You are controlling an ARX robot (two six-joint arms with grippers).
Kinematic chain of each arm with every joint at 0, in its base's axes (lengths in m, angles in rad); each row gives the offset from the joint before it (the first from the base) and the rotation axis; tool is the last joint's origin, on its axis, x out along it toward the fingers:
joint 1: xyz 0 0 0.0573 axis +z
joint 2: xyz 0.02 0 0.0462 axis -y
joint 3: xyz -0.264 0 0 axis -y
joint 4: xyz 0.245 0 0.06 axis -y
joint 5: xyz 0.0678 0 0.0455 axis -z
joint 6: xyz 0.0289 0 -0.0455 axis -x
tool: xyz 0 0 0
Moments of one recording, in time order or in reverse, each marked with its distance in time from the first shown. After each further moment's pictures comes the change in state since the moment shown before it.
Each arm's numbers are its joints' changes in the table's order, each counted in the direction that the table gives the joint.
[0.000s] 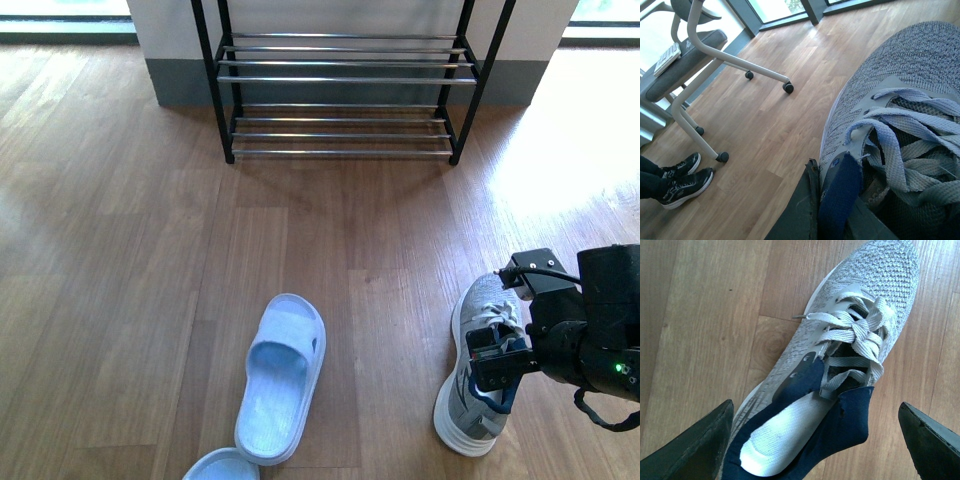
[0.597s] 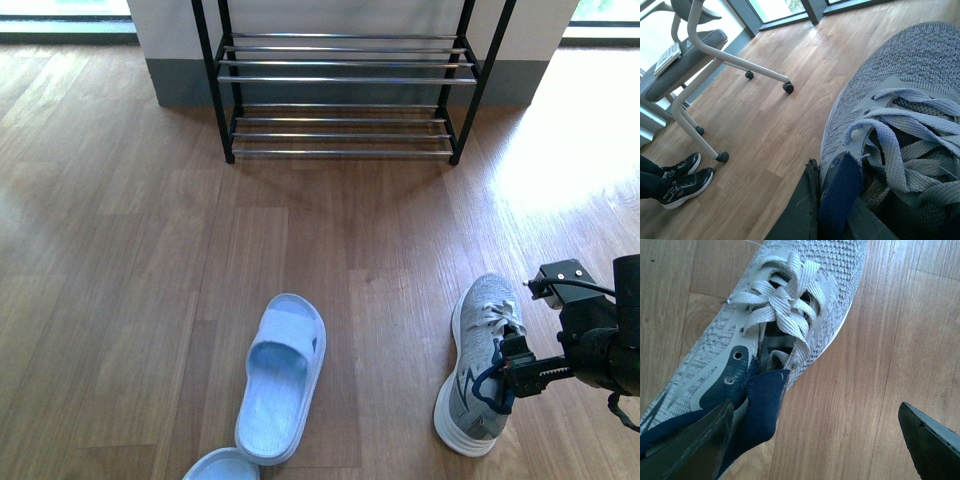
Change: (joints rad) left arm 0.000 0.000 0.000 0.000 0.000 0.000; right arm -0.121 -0.071 0.060 -0.027 0.023 0.133
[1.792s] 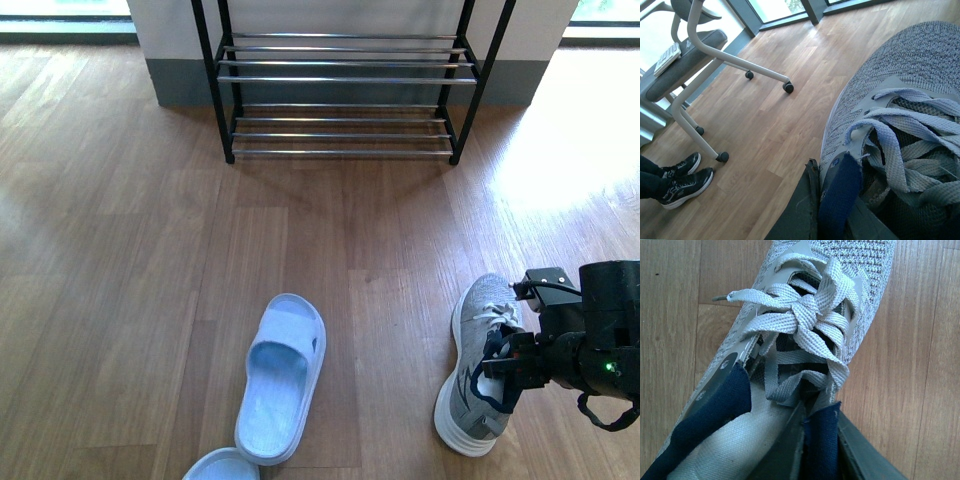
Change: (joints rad) left arm 0.000 0.000 0.000 0.000 0.000 0.000; right arm 0.052 -0.079 0.084 -0.027 0.010 -0.172
